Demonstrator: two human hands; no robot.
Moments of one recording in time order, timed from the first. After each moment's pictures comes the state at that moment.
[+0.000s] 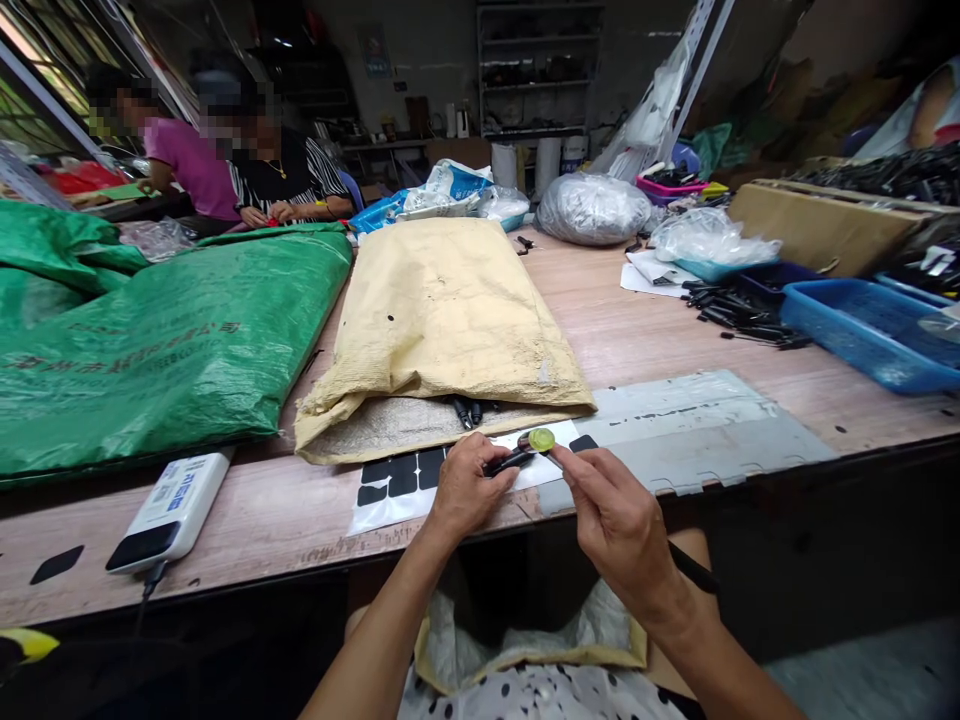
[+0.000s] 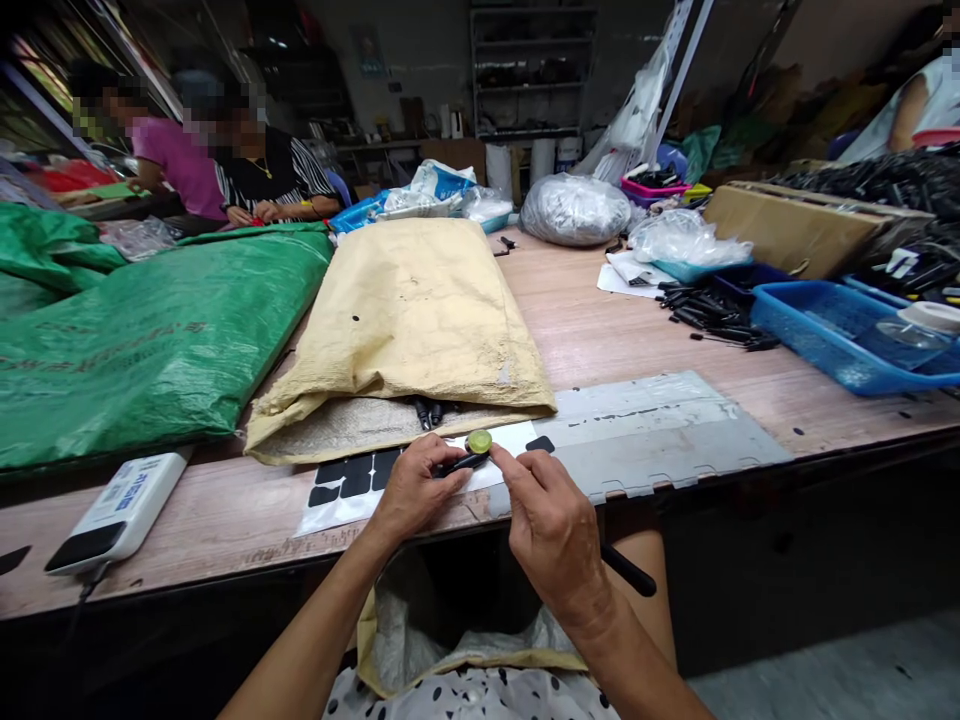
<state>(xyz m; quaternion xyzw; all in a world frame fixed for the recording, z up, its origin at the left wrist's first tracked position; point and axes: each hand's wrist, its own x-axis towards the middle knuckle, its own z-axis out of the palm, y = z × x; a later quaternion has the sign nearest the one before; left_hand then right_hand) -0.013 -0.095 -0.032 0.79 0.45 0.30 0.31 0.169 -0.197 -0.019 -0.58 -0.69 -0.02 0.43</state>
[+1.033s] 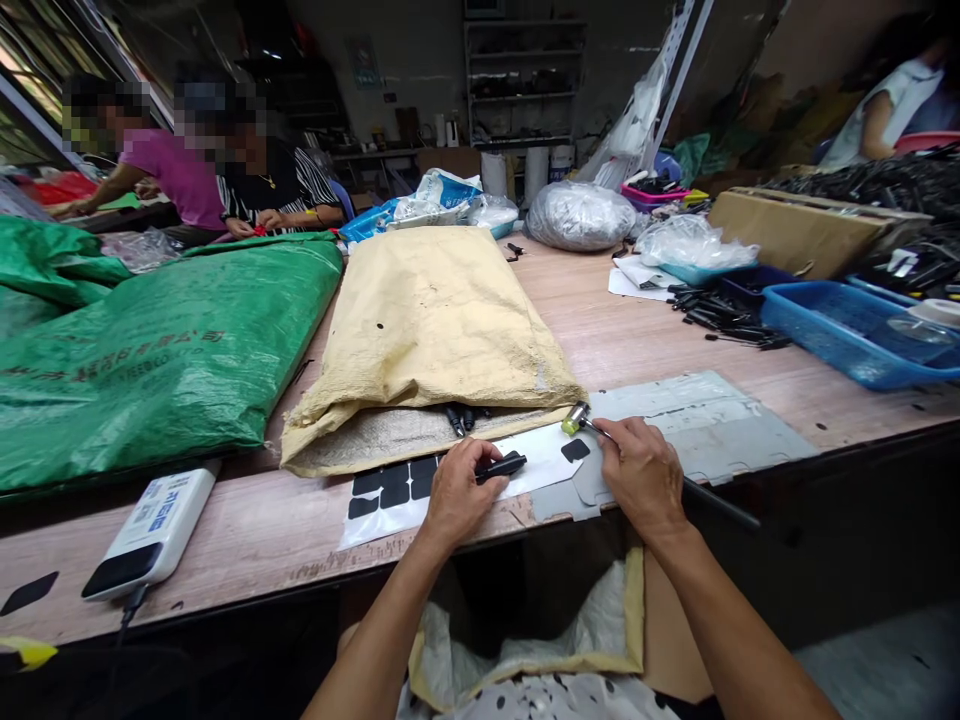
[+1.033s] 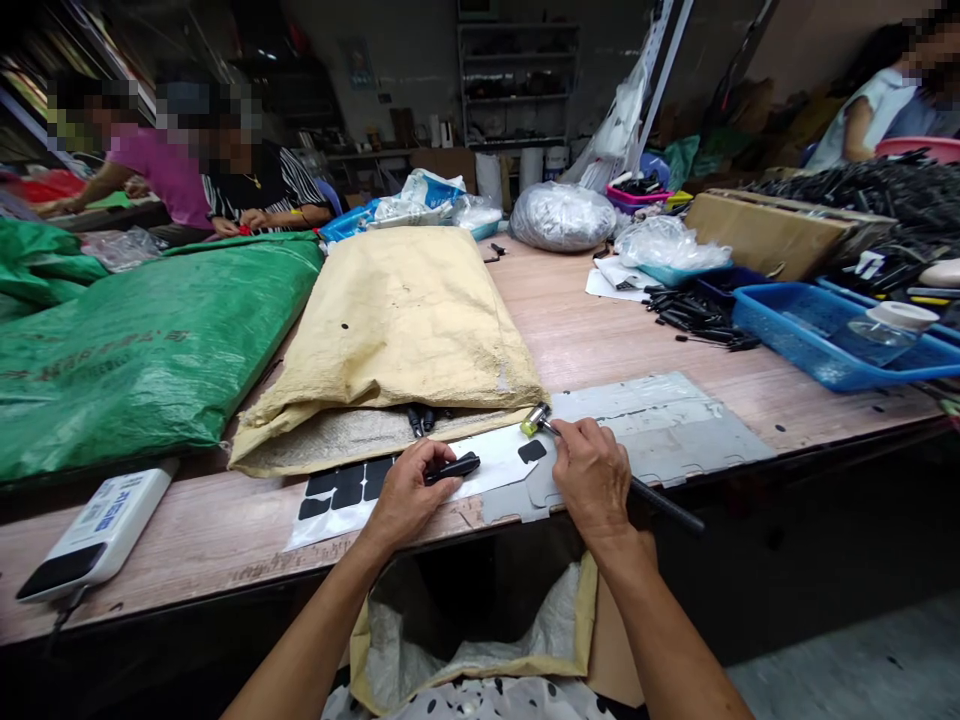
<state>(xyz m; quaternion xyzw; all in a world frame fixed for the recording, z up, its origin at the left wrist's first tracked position) -0.013 -0.096 -0.028 0.77 0.46 0.29 0.32 0.240 -0.157 -0.041 -0.77 -0.57 -0.12 0.27</state>
